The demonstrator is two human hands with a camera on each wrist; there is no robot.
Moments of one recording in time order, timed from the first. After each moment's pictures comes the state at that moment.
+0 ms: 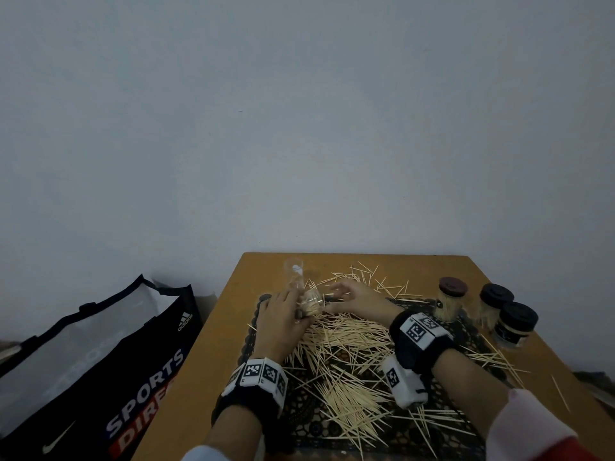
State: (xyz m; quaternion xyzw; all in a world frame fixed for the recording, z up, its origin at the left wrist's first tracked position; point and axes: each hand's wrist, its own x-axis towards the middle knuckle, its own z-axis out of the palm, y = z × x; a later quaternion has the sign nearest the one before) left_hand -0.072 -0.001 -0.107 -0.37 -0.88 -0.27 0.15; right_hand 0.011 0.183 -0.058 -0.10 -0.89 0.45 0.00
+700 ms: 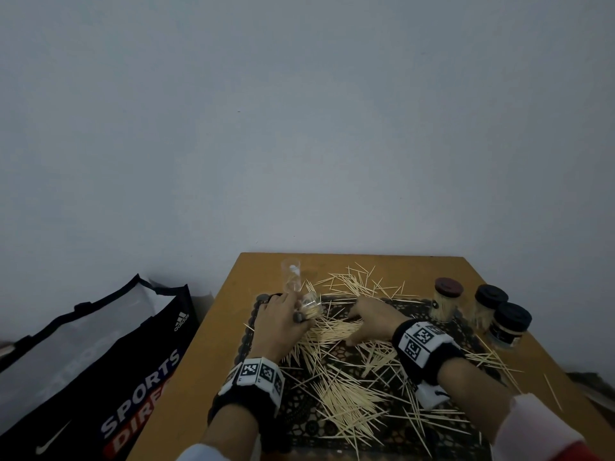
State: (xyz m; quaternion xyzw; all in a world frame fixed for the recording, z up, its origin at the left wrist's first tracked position) left_hand -0.063 -0.001 -0.095 -0.35 -0.90 -0.25 0.10; right_hand 0.031 0.190 -0.068 -0.13 -0.98 0.11 -0.08
